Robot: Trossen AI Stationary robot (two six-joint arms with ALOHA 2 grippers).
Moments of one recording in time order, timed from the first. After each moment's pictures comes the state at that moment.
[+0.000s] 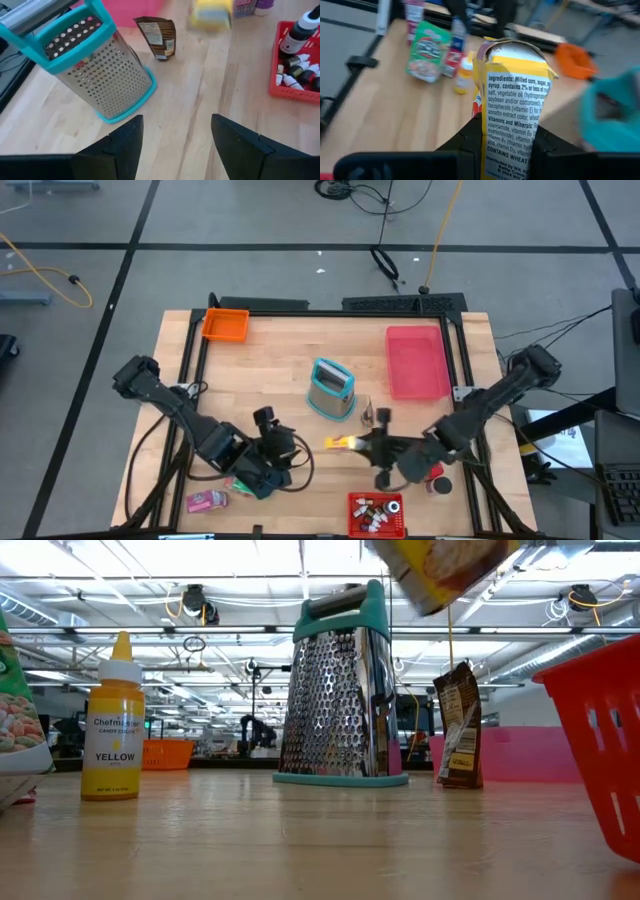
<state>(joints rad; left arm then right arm) -0.61 1.69 1.57 -0.95 -0.68 -0.68 0.66 1.43 1.11 -0.29 0.72 0.18</state>
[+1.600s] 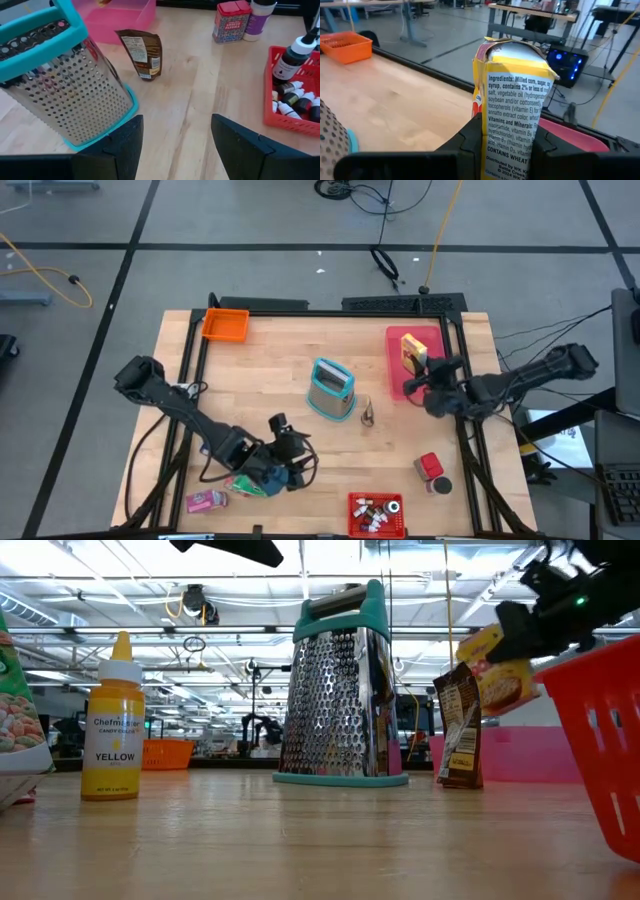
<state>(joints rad) -0.58 1.70 1.32 -0.46 -0.71 -0.57 0.25 0.77 0.40 -0.40 1.24 0.65</state>
